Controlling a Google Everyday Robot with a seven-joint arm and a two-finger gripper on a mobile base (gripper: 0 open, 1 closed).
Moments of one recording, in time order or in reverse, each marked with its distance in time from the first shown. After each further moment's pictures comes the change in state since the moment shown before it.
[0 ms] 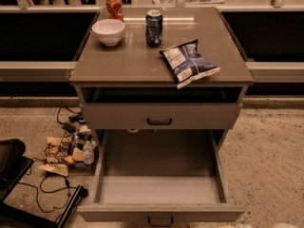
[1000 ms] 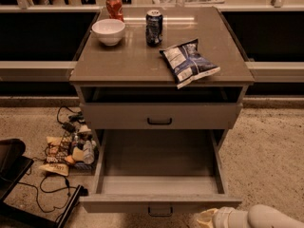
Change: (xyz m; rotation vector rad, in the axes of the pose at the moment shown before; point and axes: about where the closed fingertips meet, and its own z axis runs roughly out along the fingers) arm -0.015 -0.053 0.088 -0.029 -0.096 0.068
